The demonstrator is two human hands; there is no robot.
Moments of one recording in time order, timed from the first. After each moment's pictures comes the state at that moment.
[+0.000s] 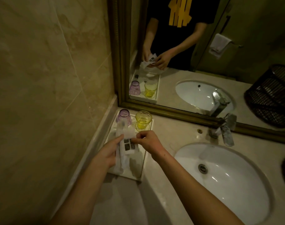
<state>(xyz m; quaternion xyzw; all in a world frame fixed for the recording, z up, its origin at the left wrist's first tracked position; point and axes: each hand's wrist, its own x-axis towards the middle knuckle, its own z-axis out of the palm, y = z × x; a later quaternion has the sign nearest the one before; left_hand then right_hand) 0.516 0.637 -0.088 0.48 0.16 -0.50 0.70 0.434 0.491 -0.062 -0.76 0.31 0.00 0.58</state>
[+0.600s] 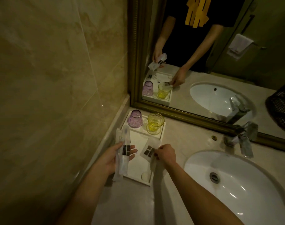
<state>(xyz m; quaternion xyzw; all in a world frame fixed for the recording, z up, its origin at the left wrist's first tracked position) 0.522 0.671 -0.104 0.40 0.21 -0.48 0.75 0.432 0.459 -0.156 -0.77 0.48 0.05 0.42</state>
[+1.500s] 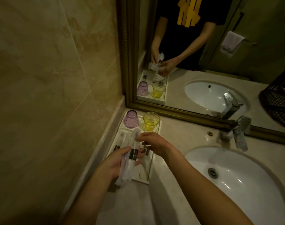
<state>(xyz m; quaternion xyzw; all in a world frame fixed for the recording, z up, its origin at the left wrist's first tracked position) 0.504 0.657 -0.106 0.43 0.16 -0.54 0.71 0.463 0.475 -0.079 -0.64 0.32 0.14 0.68</state>
